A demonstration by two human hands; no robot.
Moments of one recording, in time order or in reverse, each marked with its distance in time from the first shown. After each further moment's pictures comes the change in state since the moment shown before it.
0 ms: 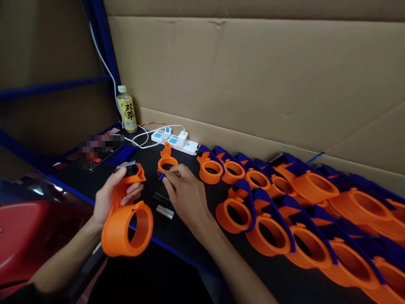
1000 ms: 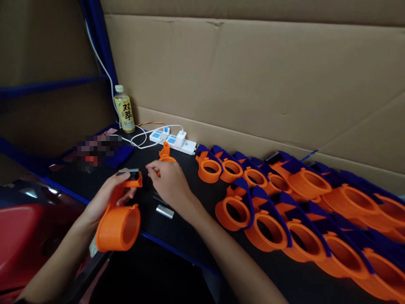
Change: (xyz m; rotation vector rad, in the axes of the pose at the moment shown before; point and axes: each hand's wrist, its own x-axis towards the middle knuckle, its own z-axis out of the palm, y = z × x) left_hand 0.007 0.002 -0.037 0.362 -0.002 -0.113; right_hand 0.046 -0.030 0.022 0.305 -0.319 0.232
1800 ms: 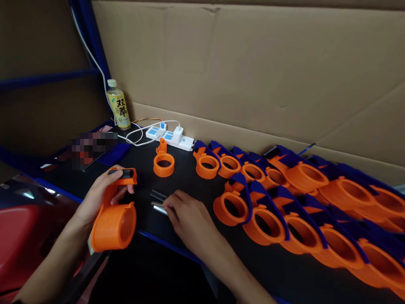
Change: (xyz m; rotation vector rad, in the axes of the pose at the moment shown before) left_hand -0.006 0.008 0.001 0.092 0.014 0.102; right_hand -0.092 0.028 -0.017 -0.113 -0.140 0.029
